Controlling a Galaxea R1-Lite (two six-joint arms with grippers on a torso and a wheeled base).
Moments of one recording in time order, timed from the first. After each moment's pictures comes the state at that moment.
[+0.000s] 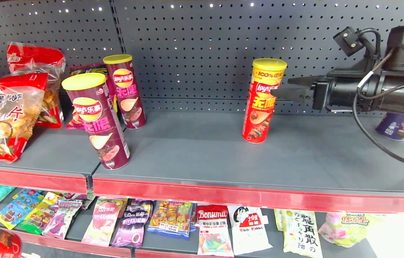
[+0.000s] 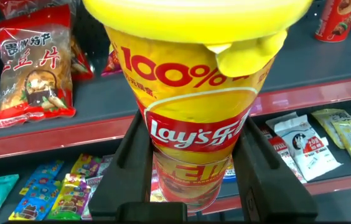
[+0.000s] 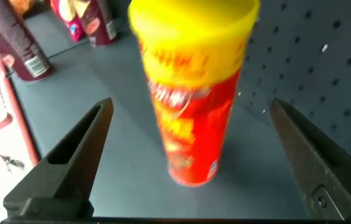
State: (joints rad) left arm -0.16 0.33 -0.57 0.22 -0.02 0.13; right arm 0.20 1.69 -1.24 -0.28 0.59 -0.12
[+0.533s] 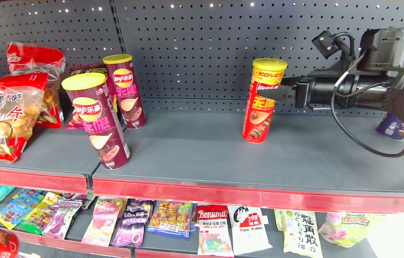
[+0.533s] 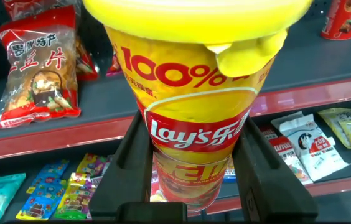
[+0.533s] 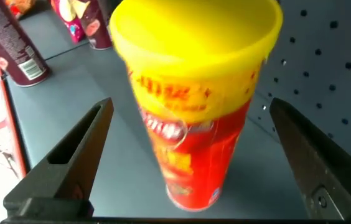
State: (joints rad) left arm -0.16 0.33 -0.57 0.22 -0.01 0.15; right arm 0.24 1.79 -1.33 -0.28 0.60 -0.13
